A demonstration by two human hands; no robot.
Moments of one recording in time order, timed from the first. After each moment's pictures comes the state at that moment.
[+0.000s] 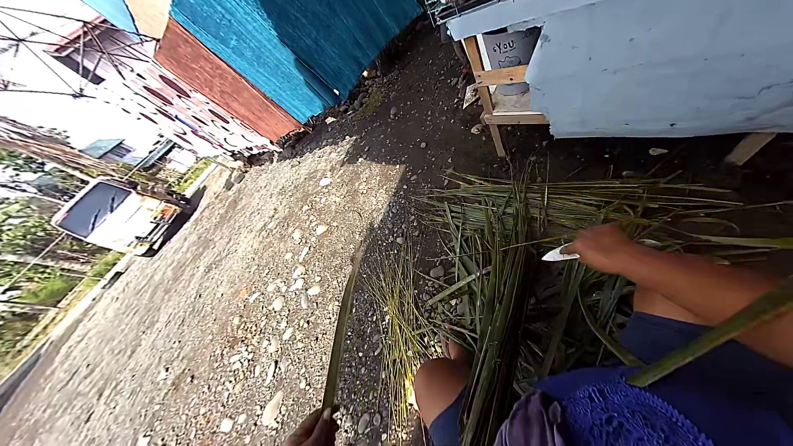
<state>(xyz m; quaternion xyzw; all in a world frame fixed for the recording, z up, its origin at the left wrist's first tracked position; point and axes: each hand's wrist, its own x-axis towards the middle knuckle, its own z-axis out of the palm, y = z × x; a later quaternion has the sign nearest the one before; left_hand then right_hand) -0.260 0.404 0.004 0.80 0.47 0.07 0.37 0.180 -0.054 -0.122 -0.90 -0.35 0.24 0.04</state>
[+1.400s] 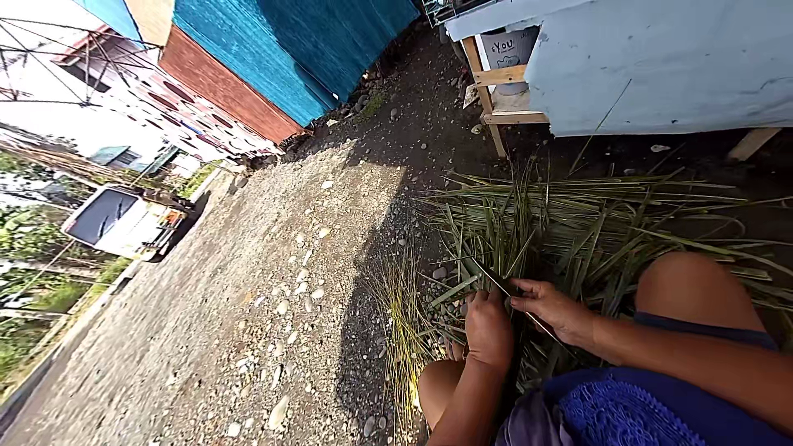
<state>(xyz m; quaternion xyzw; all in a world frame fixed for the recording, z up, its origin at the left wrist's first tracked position) -0.002 0.136 -0.039 0.99 0.15 0.02 0.06 0.059 0.015 -0.079 -0.54 -0.07 0.42 0.72</state>
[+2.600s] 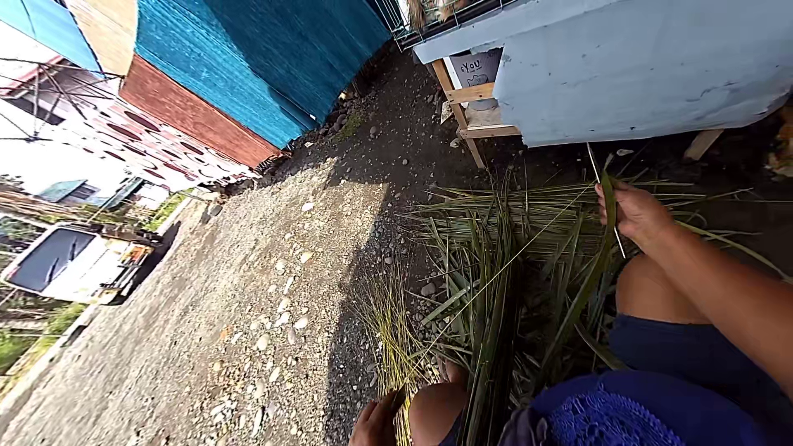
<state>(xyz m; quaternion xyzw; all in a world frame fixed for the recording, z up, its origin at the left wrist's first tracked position) -0.164 0.307 -0.044 0.98 0.17 0.11 0.05 0.225 -0.121 -0.124 -0.50 0.22 0.09 0.84</state>
